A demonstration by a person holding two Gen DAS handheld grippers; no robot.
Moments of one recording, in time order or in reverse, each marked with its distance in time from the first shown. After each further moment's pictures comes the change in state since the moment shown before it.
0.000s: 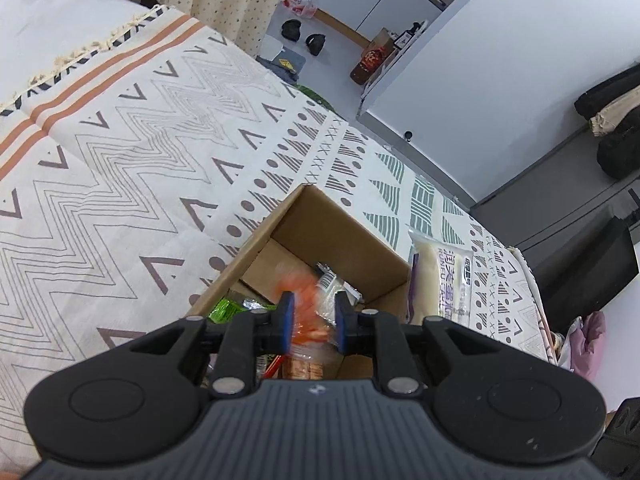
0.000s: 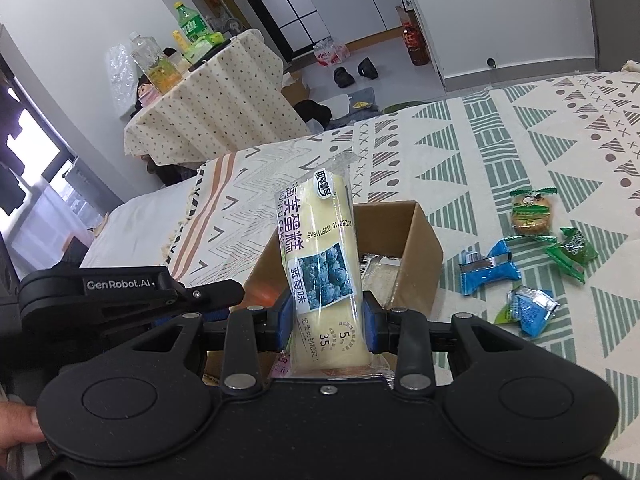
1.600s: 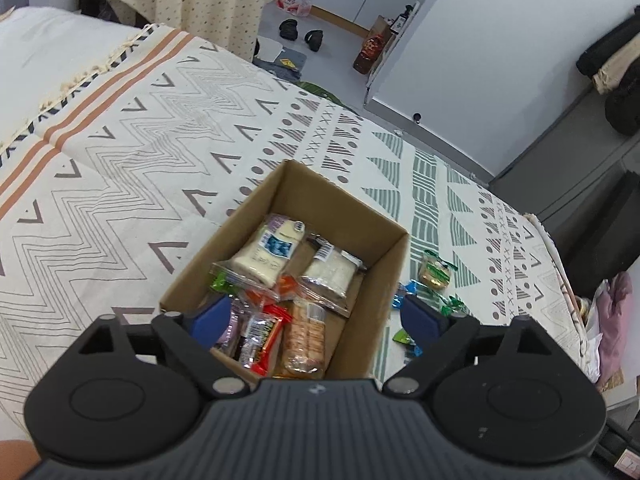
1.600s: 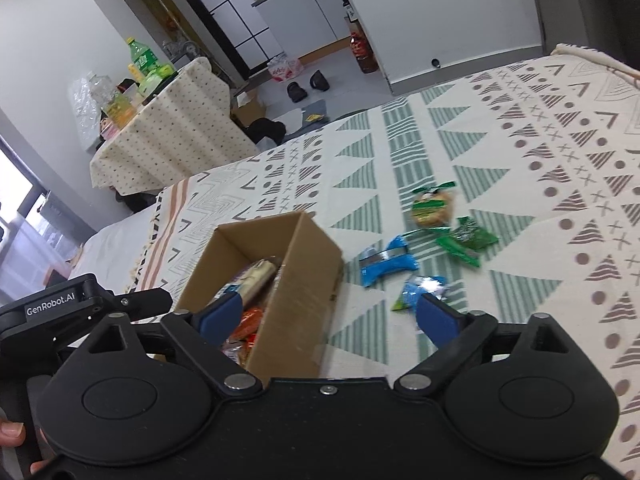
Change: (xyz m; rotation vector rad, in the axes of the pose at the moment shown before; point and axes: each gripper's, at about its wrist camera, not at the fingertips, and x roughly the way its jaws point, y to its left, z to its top) left arm -0.018 -0.047 -0.034 0.120 0.001 0.101; right arm -0.061 -0.076 -0.007 0.095 -0.041 -0.083
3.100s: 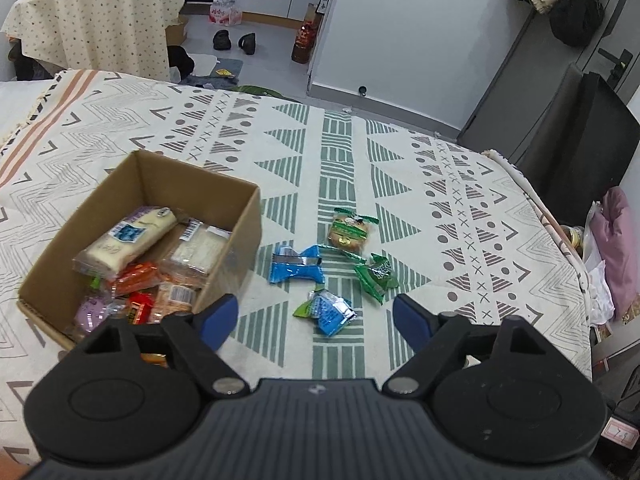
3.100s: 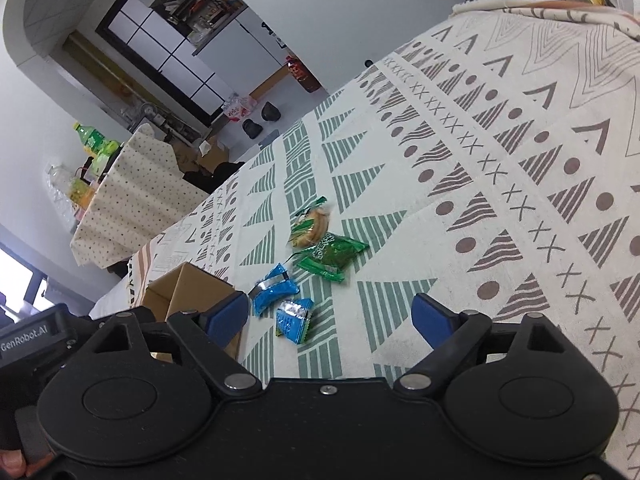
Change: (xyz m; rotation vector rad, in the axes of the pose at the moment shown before) left arm 0.042 -0.140 -0.055 0.230 -0.003 0.005; right arm -0.009 -0.148 -0.007 0.253 -0.061 0.028
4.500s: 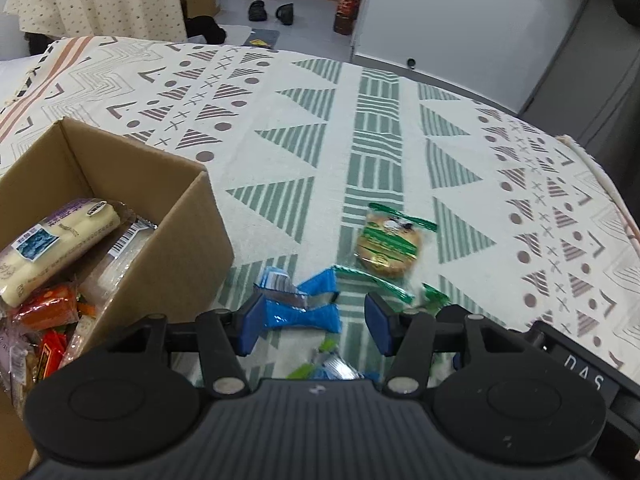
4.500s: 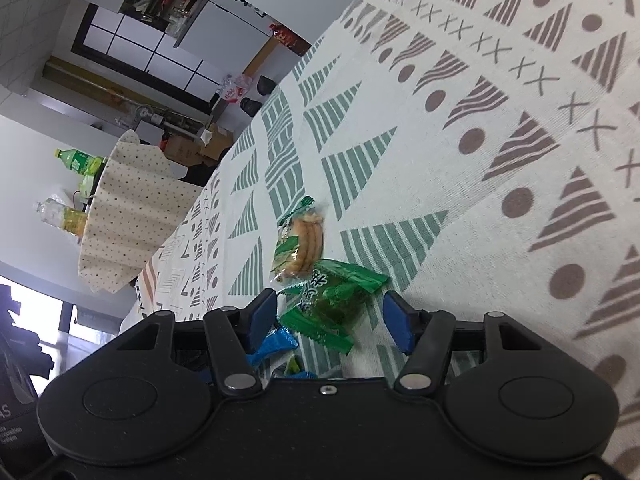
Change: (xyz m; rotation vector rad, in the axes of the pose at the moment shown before) left arm 0.146 -0.017 0.021 -0.054 0.062 0.159; right arm 0.126 -0.029 0.032 0.166 0.122 0.099
